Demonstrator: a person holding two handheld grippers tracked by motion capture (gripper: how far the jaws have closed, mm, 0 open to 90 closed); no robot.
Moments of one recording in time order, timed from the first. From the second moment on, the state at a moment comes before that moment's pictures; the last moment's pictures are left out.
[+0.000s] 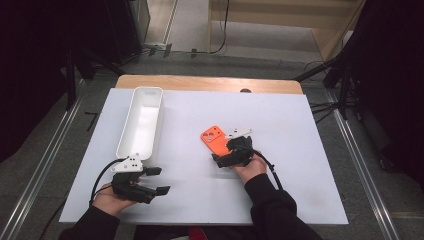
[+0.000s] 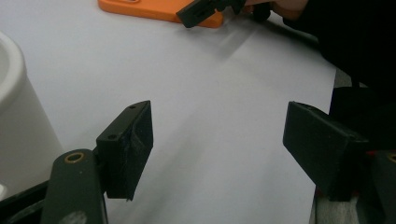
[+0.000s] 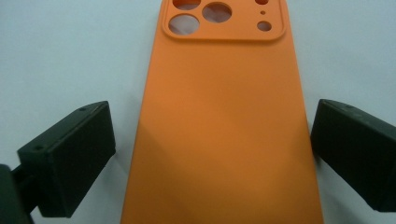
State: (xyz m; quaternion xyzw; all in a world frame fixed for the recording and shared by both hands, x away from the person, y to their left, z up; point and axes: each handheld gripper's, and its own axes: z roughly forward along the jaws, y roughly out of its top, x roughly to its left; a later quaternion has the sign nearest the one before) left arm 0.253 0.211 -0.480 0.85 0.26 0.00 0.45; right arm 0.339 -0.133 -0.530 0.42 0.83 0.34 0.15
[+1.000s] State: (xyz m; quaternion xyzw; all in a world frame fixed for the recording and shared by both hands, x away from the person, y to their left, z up) left arm 0.253 0.210 -0.480 0.85 0.26 0.00 0.45; right arm 0.336 -0.133 -0.529 0.42 0.82 0.34 0.17
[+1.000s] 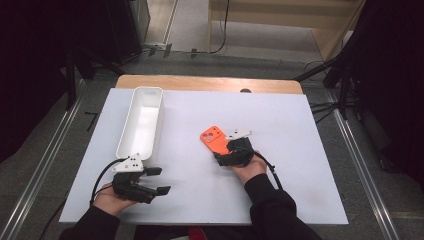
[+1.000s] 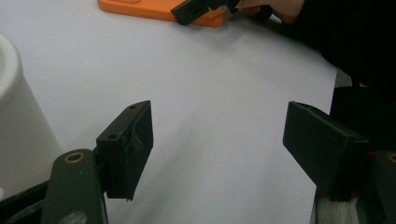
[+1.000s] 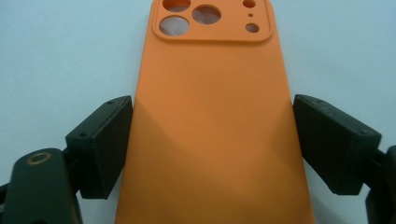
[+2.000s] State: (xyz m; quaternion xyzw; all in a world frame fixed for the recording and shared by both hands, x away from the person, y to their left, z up) left arm 0.251 0.201 -0.475 0.85 0.27 0.00 0.45; right arm 0.346 -0.158 -0.512 0.47 0.76 0.44 0.04
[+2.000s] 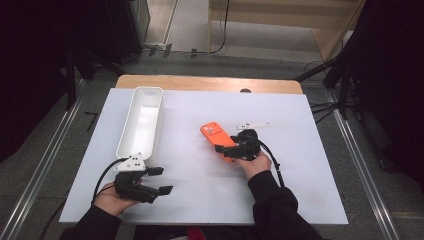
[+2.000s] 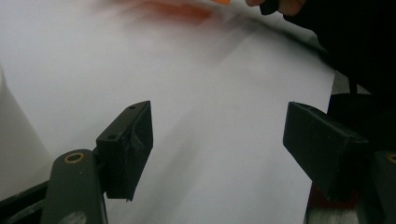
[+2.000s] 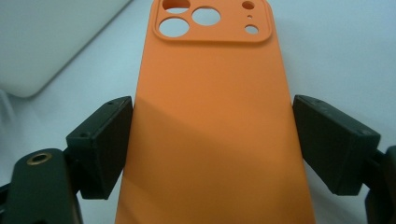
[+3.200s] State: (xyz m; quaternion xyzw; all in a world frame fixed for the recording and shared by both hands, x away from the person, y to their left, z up) left arm 0.292 0.139 -0.419 0.83 0.33 -0.07 0.45; right arm 0.313 -0.164 -0.475 0.50 0.73 0.46 0.07
